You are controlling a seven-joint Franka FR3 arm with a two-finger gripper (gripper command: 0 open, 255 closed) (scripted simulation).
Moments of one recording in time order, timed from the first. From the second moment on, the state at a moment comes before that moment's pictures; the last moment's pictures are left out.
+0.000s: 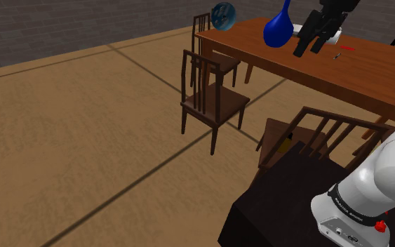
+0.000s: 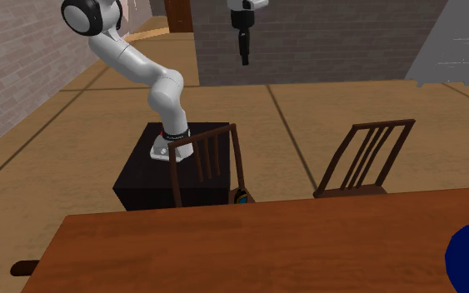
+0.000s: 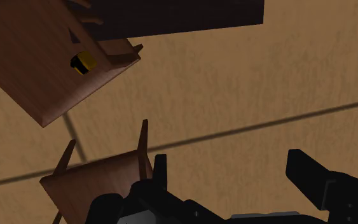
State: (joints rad) arm -0.01 -0.82 -0.06 -2.33 0.04 1.63 0.02
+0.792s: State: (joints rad) arm -0.10 -0.68 -0.22 -2.48 0.03 1.84 0.00
